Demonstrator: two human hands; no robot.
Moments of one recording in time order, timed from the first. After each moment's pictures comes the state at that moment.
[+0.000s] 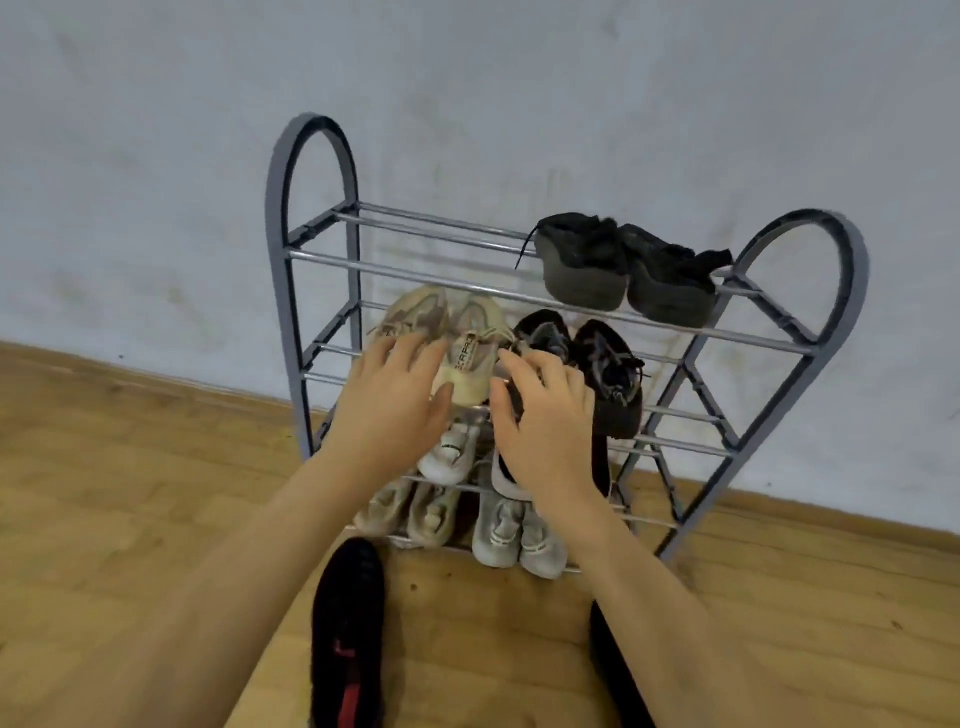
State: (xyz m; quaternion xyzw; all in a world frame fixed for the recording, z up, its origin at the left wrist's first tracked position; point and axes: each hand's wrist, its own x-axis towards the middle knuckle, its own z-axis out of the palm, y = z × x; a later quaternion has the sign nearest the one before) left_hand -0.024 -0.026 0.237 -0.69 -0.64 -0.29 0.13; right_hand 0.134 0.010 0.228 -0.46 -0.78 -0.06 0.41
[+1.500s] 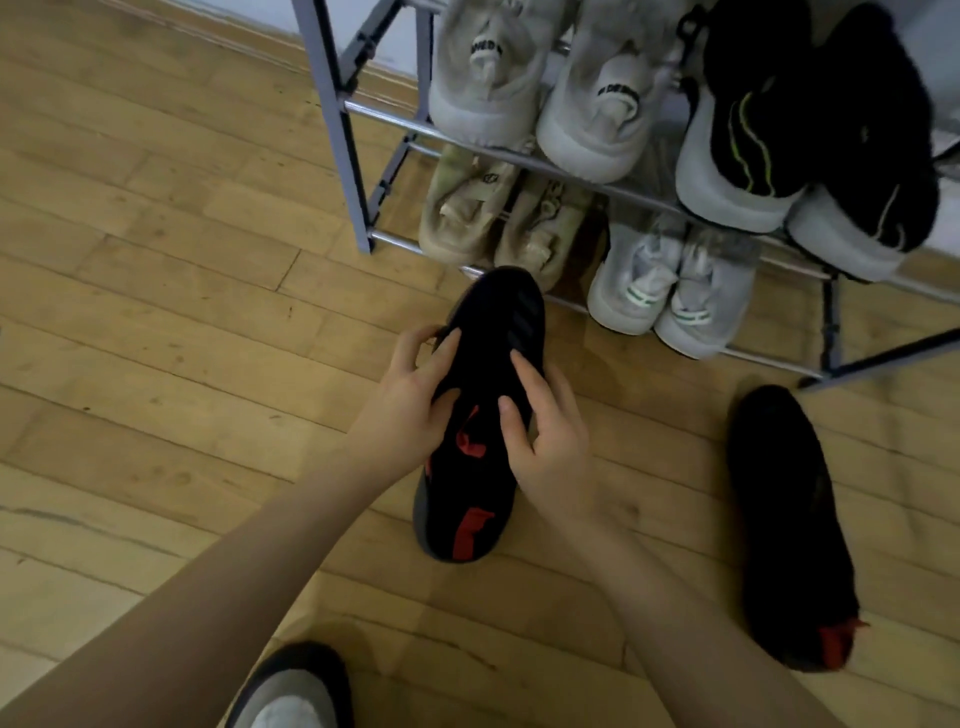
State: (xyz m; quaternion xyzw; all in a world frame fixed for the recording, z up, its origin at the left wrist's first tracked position) left_hand -0.046 -0.099 -0.089 -0.62 -0.69 -0.31 -0.21; right_hand 0.115 -0.062 -0.101 -0.49 -0.78 0.32 0.24
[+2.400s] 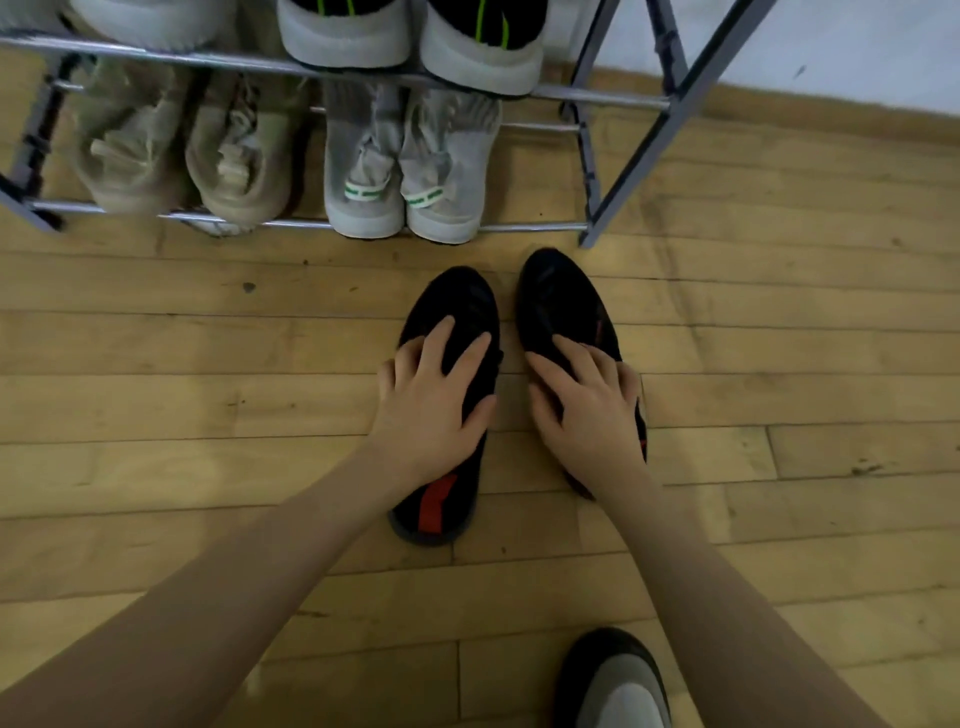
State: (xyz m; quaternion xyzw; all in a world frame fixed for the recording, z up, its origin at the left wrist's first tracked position) left_hand 0.181 -0.078 -0.108 -0.74 -0.64 -0.08 -0.21; right_hand 0.359 -0.072 -0.107 -0.63 -0.77 0.09 0.08
